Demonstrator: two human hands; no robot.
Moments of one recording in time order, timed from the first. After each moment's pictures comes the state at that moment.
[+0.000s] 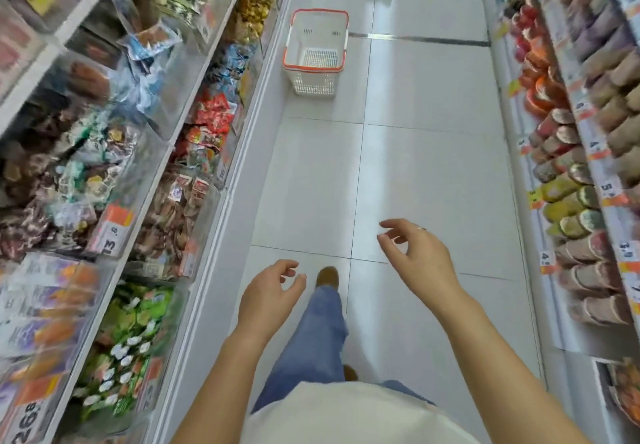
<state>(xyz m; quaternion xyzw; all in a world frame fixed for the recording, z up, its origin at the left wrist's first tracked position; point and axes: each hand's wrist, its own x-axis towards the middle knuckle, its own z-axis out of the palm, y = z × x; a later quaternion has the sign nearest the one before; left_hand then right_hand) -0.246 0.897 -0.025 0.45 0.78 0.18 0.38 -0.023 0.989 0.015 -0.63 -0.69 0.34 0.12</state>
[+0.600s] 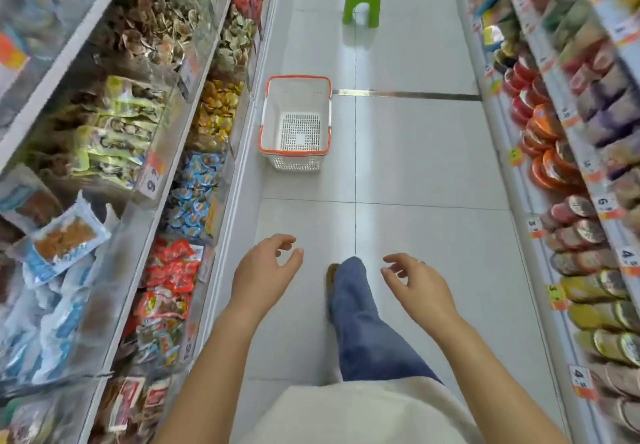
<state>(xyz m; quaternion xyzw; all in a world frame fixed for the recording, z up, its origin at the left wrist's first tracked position) -0.359 1.424 -0.011 0.52 0.75 0.21 0.34 -0.106 1.437 -0.019 -0.67 -0.65 0.34 0.05</state>
